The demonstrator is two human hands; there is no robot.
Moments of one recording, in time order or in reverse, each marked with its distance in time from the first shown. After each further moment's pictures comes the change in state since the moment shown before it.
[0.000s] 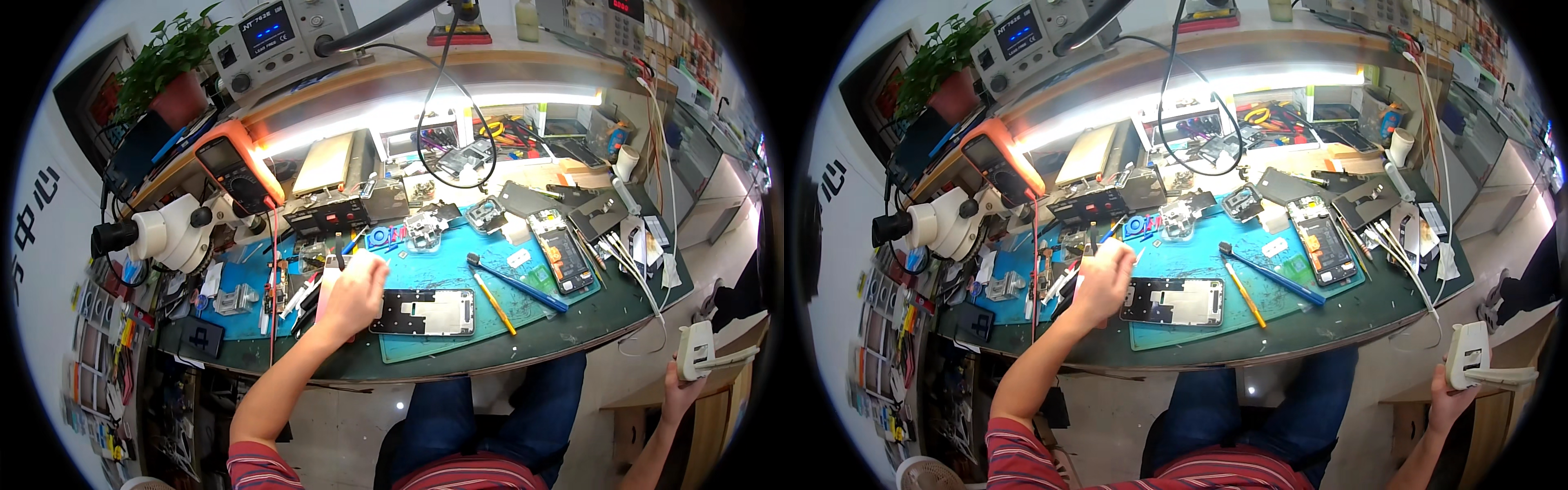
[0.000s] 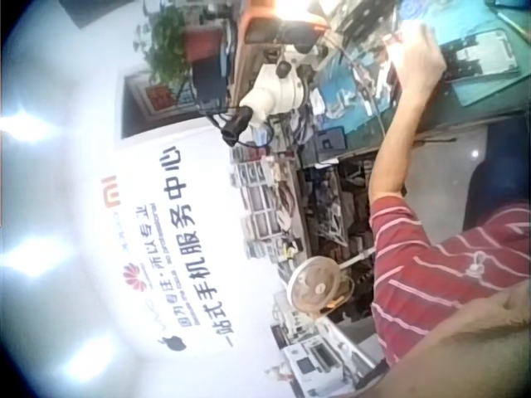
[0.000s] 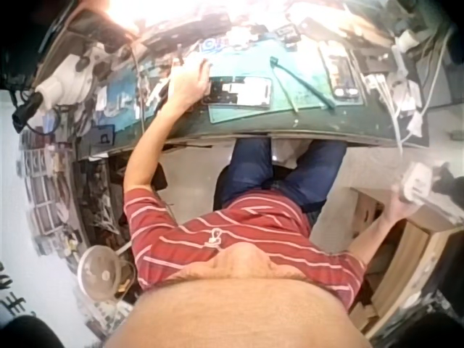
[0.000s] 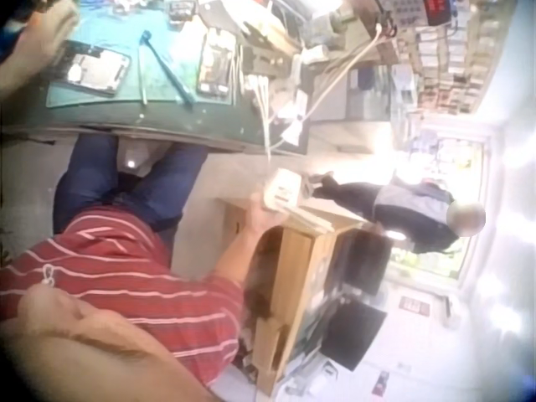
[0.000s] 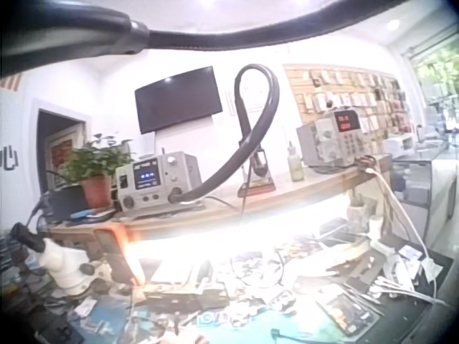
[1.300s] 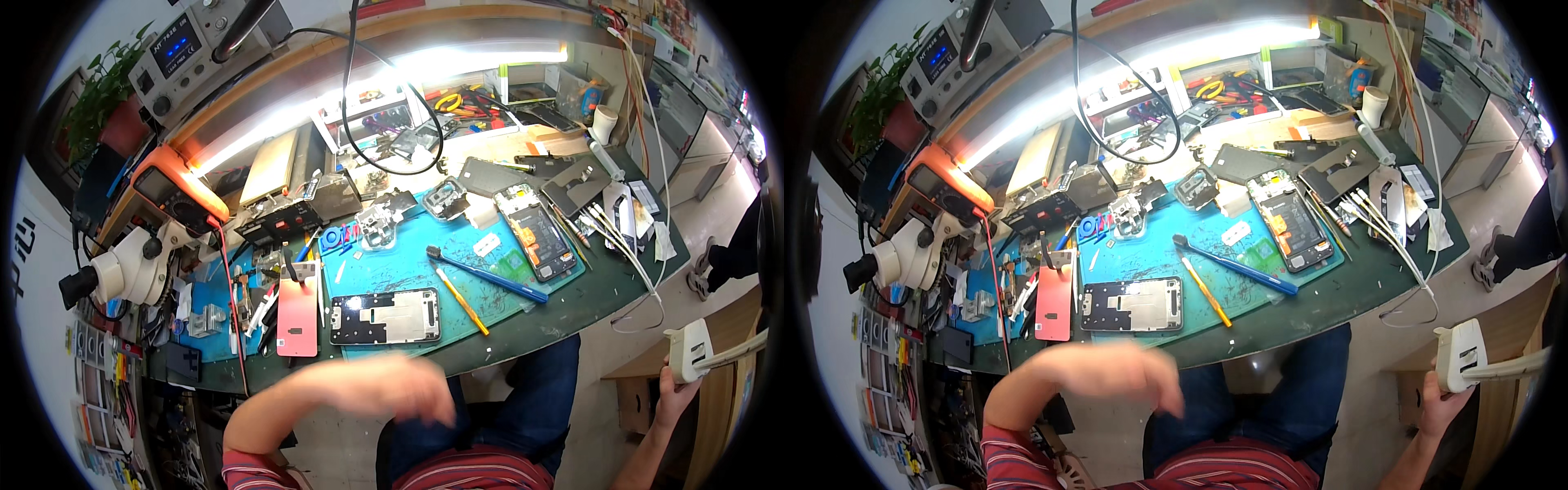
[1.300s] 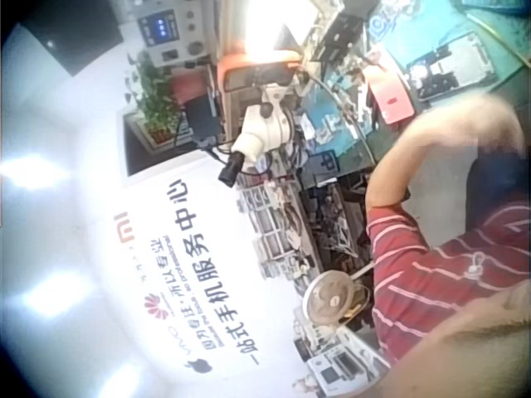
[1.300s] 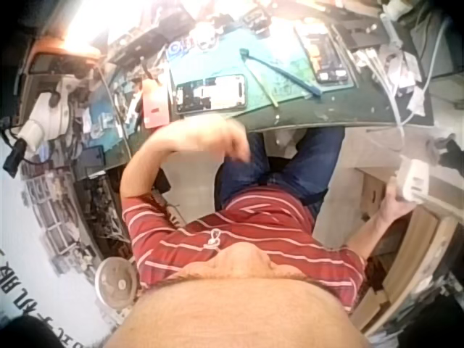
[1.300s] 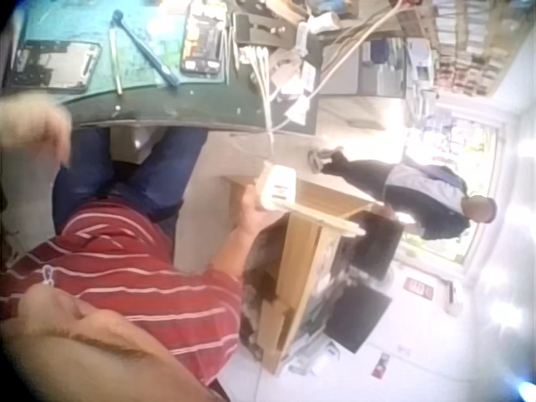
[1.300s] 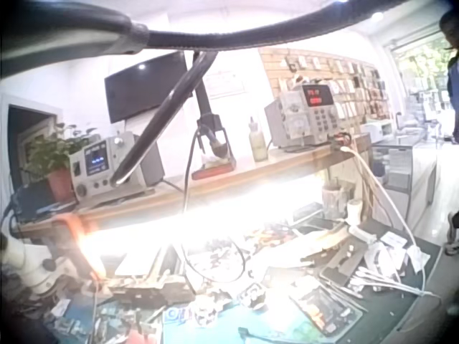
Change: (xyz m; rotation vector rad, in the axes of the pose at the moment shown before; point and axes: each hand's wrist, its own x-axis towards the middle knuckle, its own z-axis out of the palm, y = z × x) left_hand 0.011 0.096 0.003 -1.100 -1.321 0.015; right_hand -0.027 -0.005 -0.007 0.011 0.016 0.148
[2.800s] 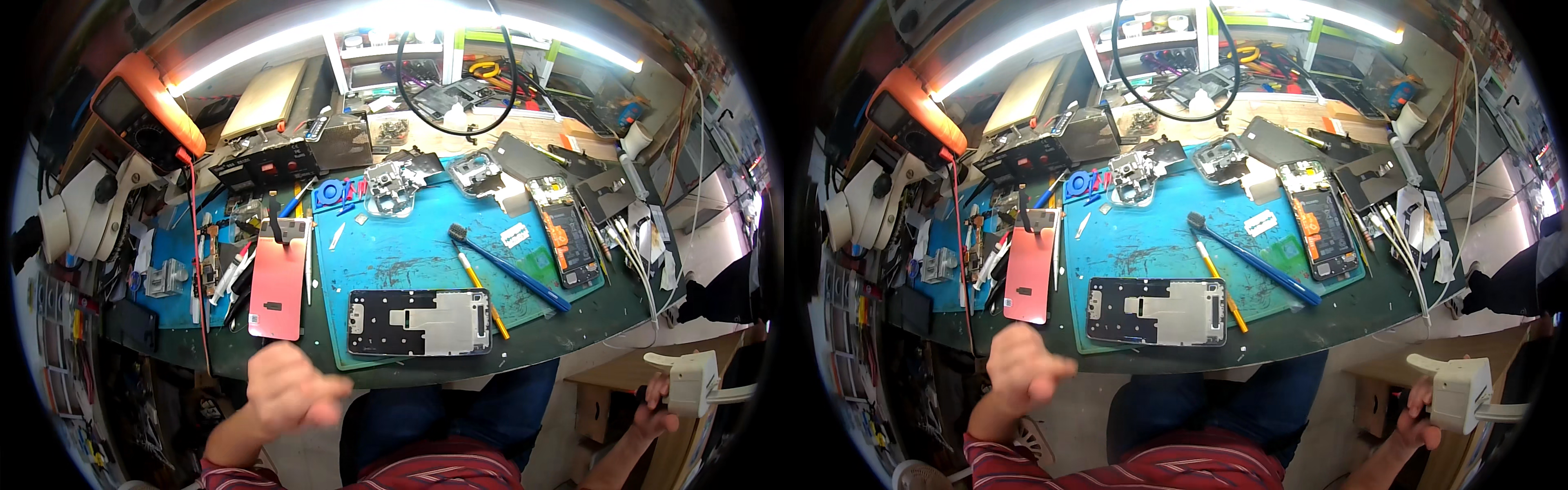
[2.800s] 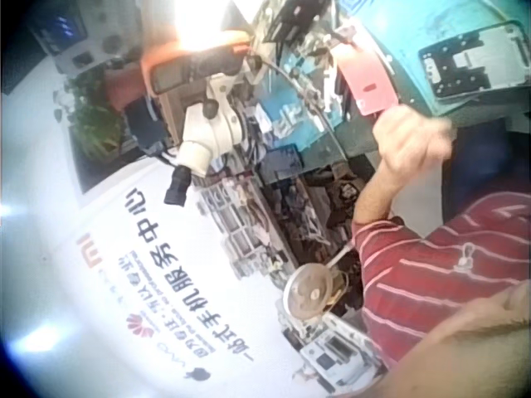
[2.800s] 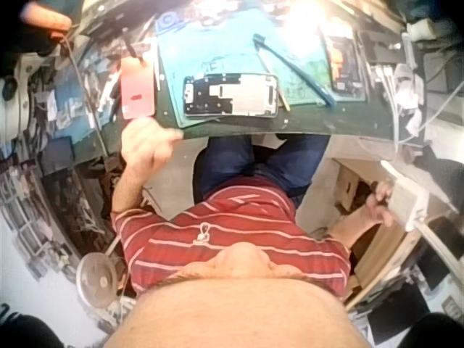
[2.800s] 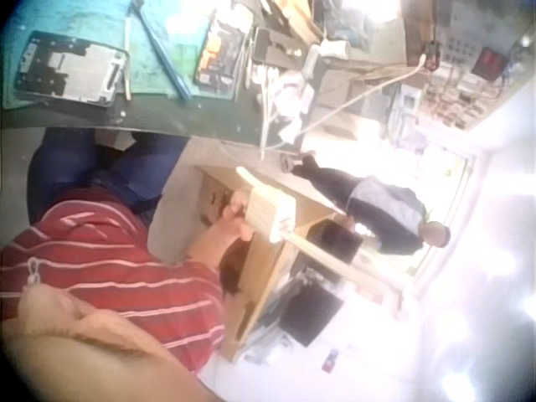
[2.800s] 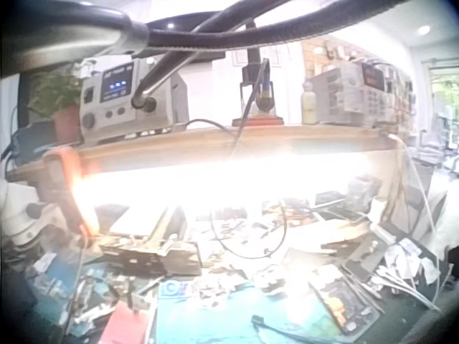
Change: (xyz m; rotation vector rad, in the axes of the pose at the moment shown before) left_hand -0.082 -0.055 0.033 1.166 1.152 0.426; right_hand 0.023 -0.026 0.025 0.545 -0.322 0.000
